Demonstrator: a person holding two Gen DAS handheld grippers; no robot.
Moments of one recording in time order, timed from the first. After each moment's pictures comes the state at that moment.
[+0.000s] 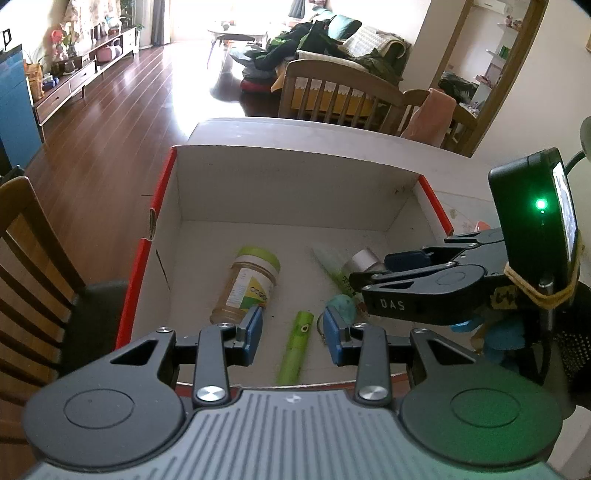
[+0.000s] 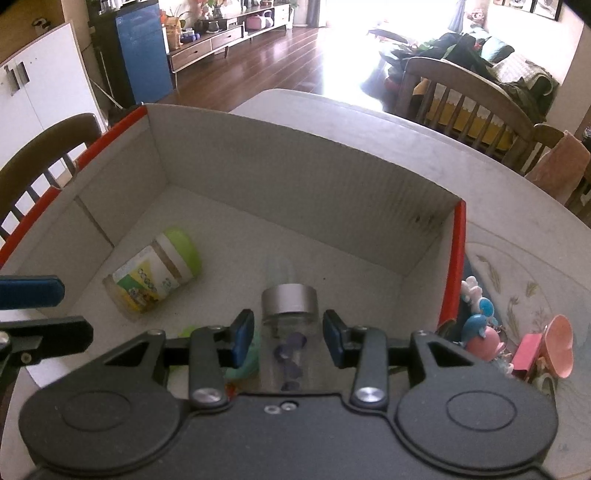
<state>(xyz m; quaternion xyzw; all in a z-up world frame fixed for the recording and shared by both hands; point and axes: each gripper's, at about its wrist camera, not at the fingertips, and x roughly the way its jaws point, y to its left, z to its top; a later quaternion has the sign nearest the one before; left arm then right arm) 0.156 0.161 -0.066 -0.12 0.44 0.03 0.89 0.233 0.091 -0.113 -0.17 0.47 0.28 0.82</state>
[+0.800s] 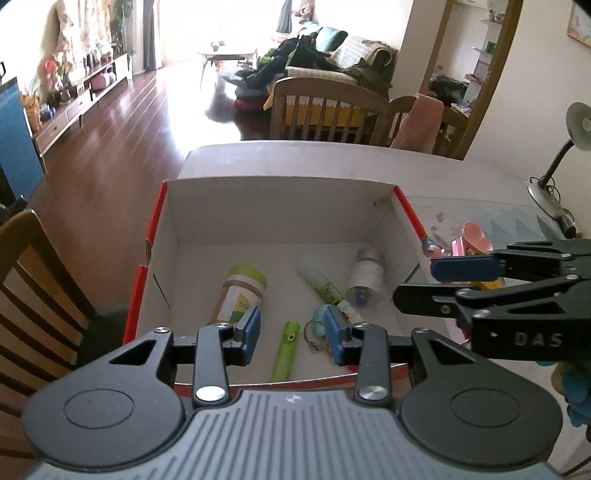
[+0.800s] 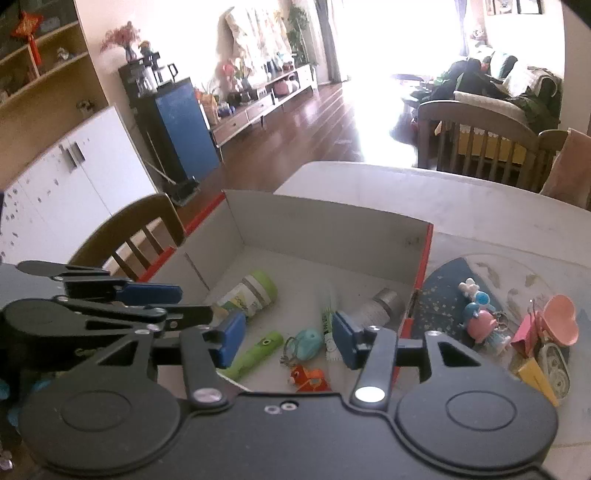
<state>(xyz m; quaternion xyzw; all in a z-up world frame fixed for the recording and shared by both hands) 0.148 0.137 -0.034 -0.08 0.42 0.03 0.90 0.185 0.021 -0.026 -0.04 0.40 0.36 0.84</state>
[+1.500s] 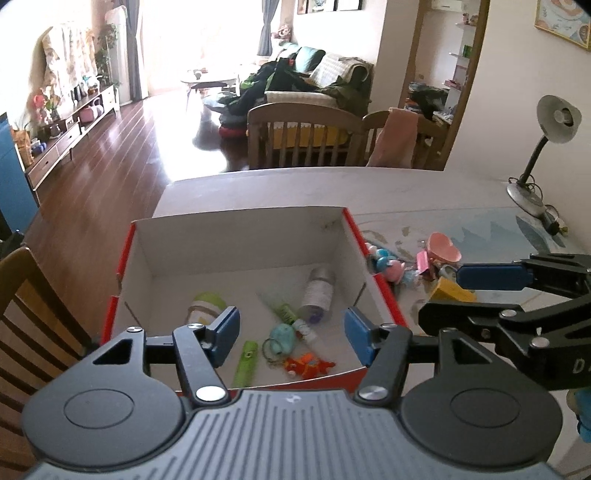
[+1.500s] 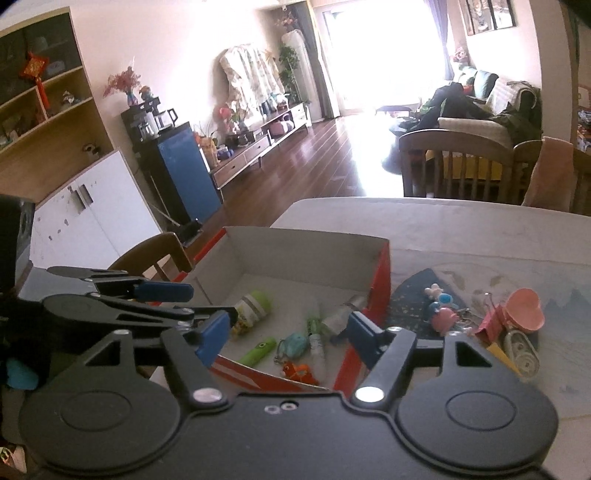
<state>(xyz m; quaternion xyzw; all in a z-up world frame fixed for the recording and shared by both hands) 0.144 0.085 -0.002 -0.05 0.39 0.01 0.92 0.159 -0.041 -0.005 0.01 0.35 0.35 0.87</state>
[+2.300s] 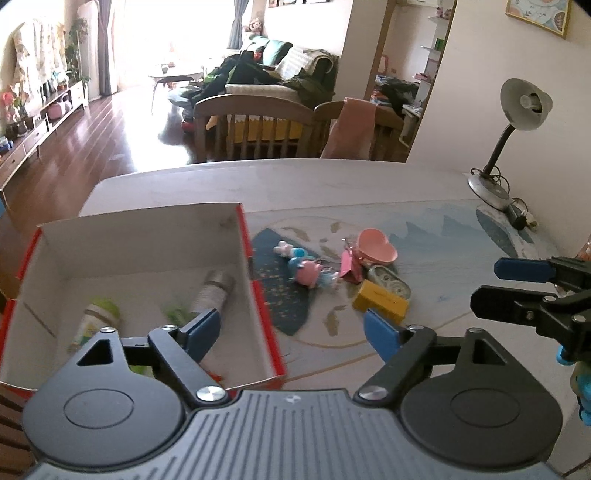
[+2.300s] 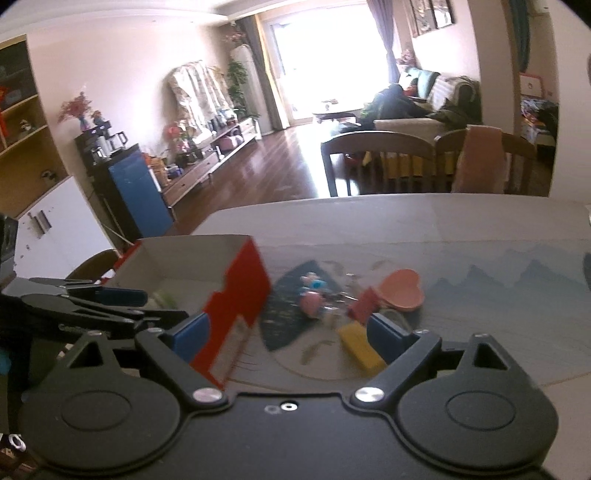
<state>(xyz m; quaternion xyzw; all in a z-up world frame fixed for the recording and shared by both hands) 0.185 -0.015 -0.019 -0.07 0.39 -0.04 0.92 0.186 -0.183 -0.023 0.03 0.35 0.28 0.89</state>
